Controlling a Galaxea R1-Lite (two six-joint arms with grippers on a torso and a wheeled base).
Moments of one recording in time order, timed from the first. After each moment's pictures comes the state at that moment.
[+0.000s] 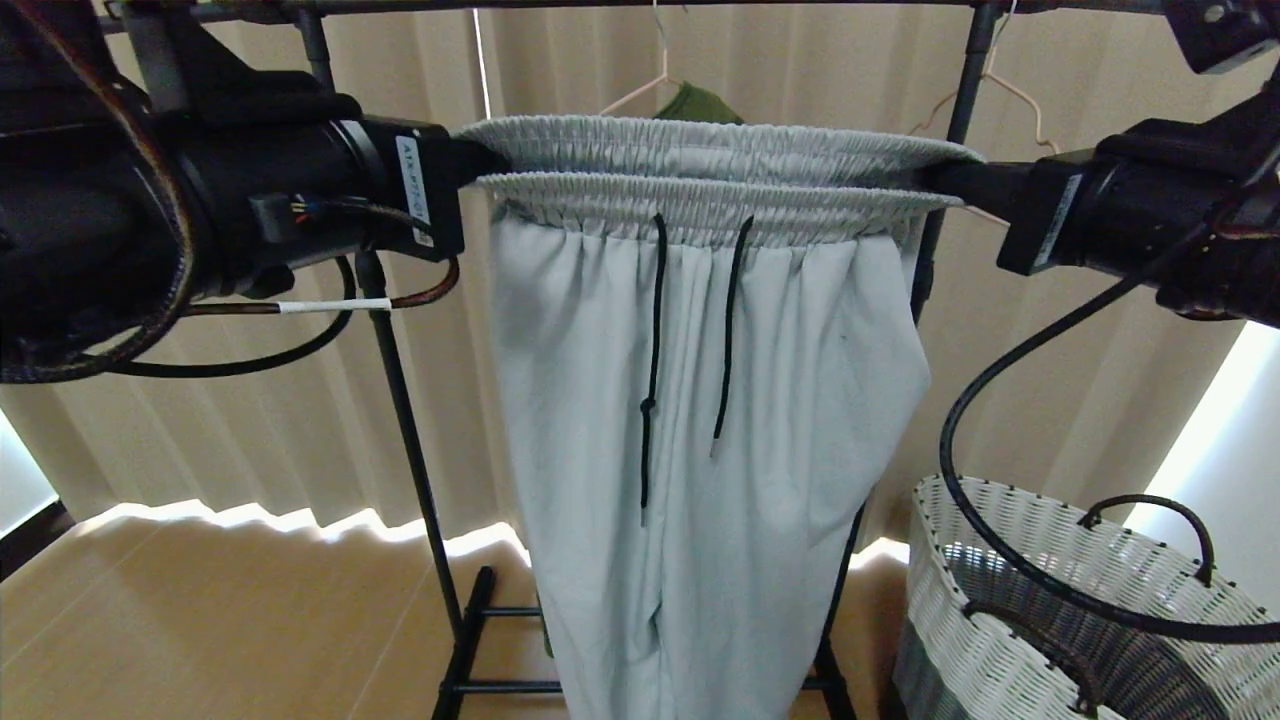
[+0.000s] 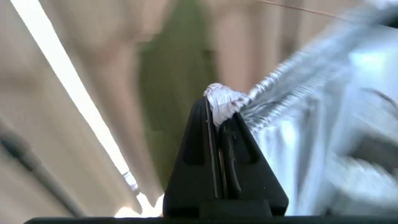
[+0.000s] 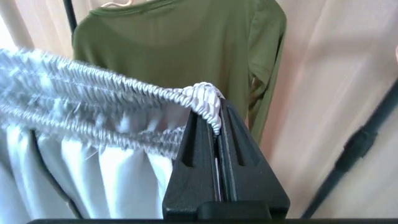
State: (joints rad) left arm -0.60 1.46 -1.23 -0.23 0.15 0.10; right arm 0.43 1.45 -1.11 -0.34 0.03 0.02
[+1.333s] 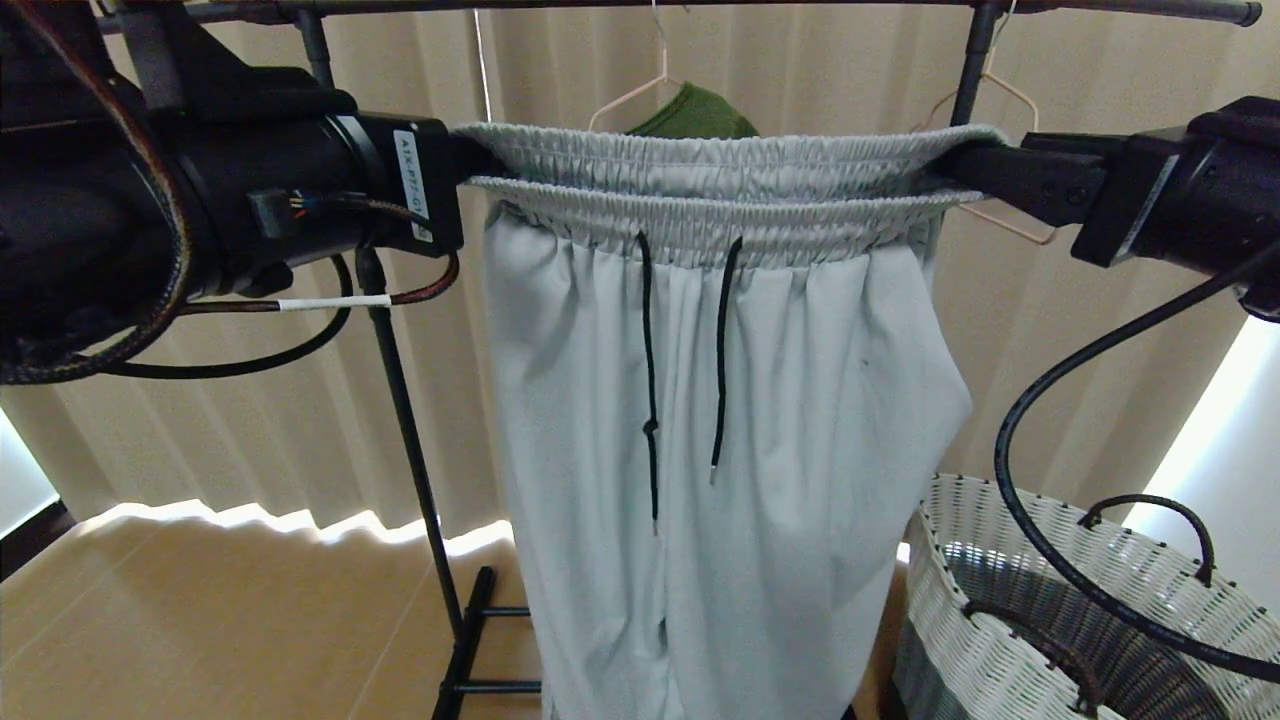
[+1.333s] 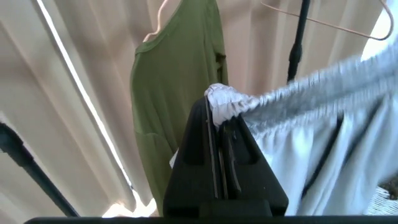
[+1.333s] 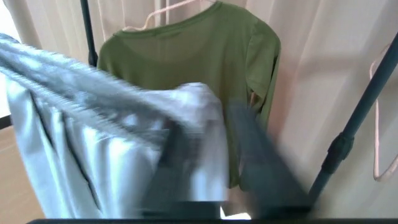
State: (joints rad) left arm -0.60 1.46 -1.23 -0.23 0.19 0.09; right arm 0.43 1.37 -1.08 -0.35 0.04 0.02
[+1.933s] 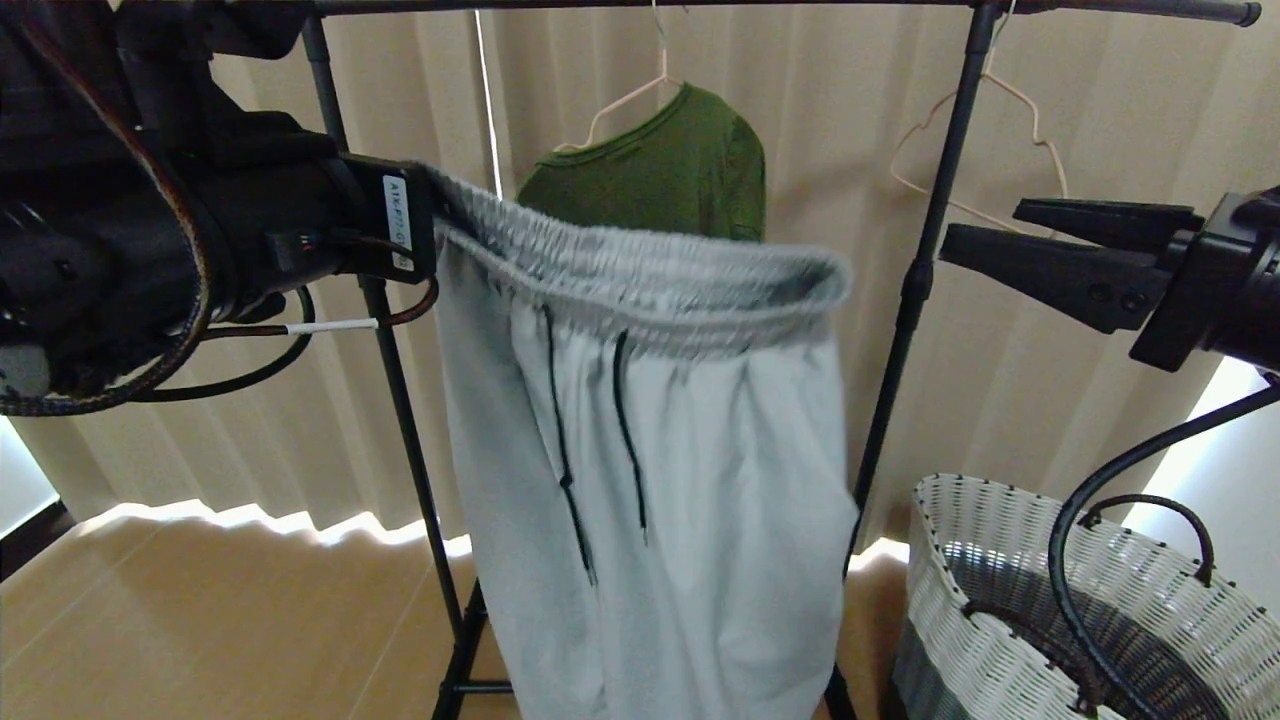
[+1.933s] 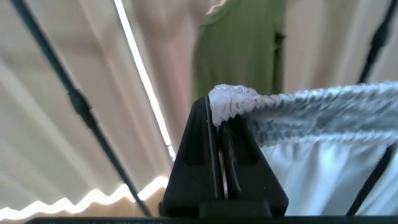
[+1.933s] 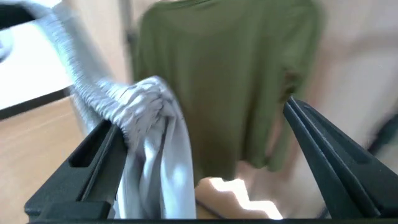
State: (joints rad) left arm -0.60 1.46 -1.19 -0.23 0.40 0.15; right arm 0.44 1.27 -0.92 -0.36 0.22 0.05
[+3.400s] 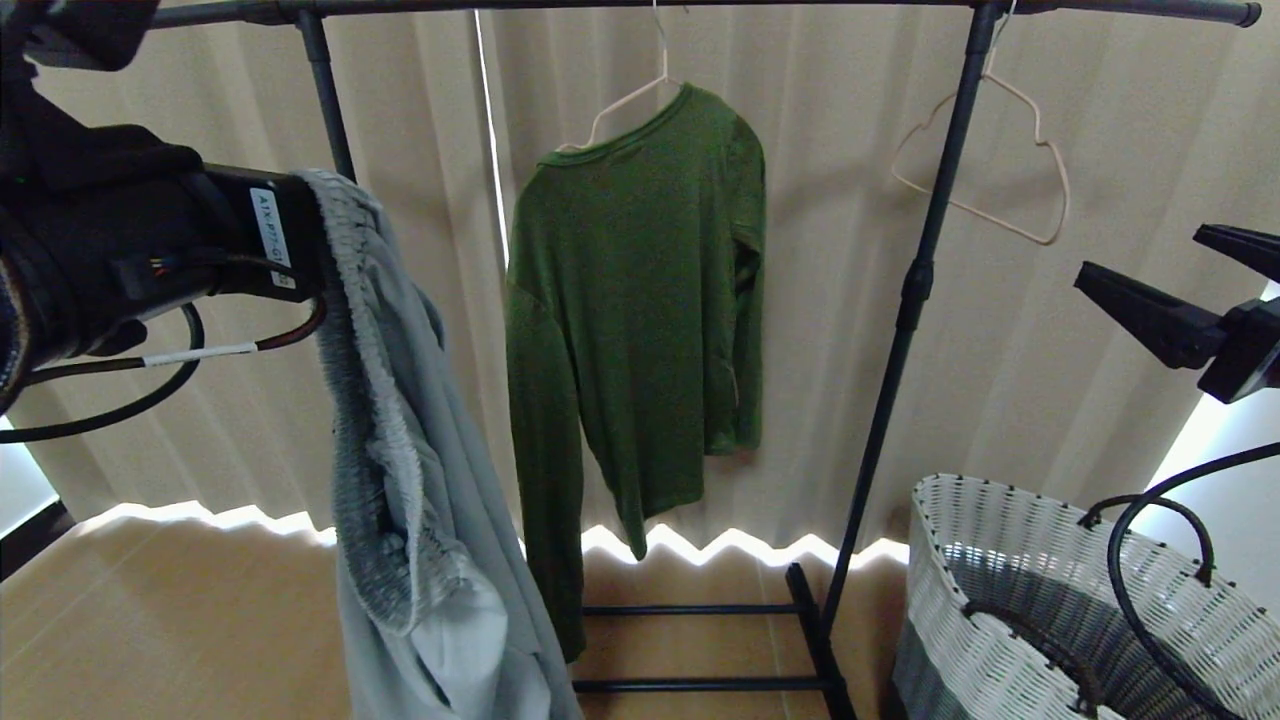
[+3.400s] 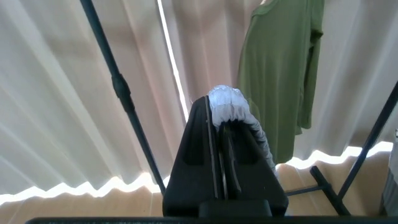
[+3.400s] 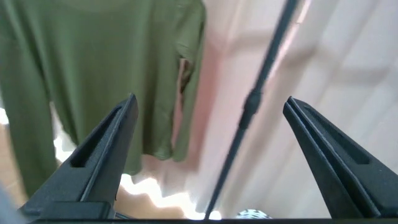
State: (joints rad) left arm -0.51 1.33 -1.07 -0.23 0.39 0.15; right arm 0.08 1.22 -0.65 -0.68 0.18 -0.13
